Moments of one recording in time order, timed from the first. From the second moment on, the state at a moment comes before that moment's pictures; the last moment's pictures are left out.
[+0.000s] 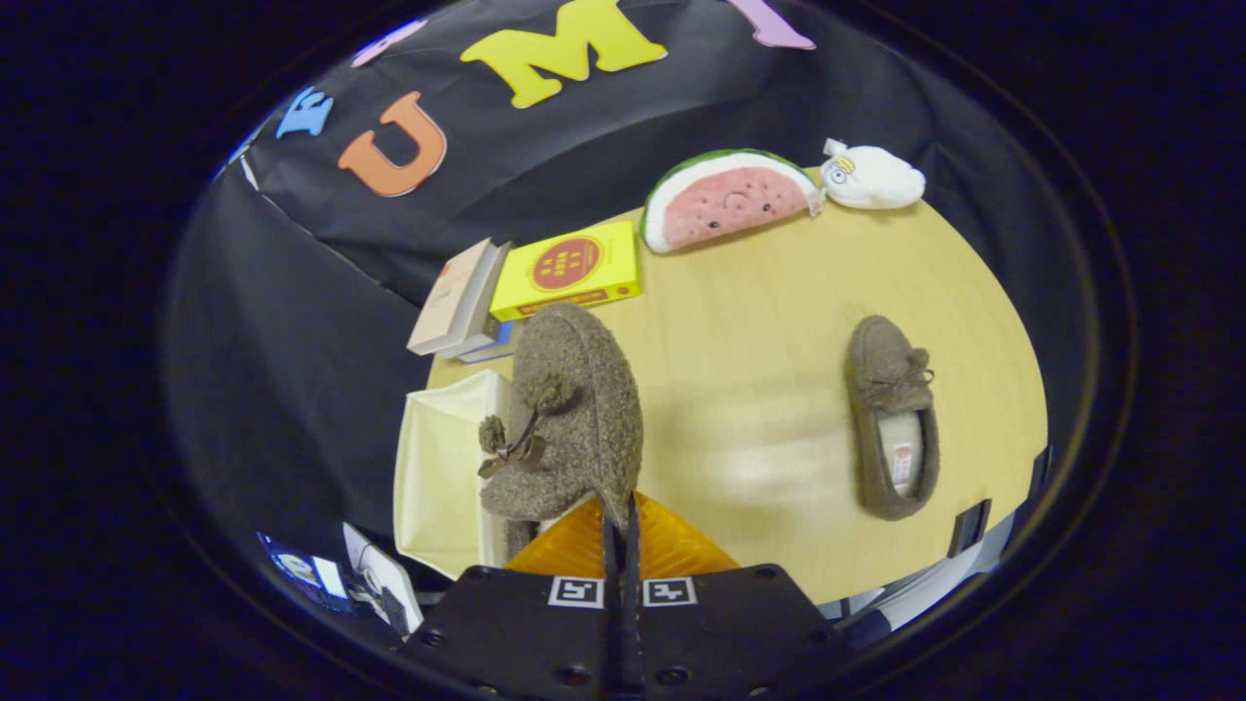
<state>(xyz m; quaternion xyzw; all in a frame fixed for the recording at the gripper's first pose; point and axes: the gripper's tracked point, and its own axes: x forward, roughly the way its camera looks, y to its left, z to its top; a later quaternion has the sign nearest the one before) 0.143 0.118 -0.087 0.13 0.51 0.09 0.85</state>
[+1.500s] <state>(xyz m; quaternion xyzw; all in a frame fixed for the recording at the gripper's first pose) 0.148 0.365 -0.276 0.04 0.58 0.06 0.81</state>
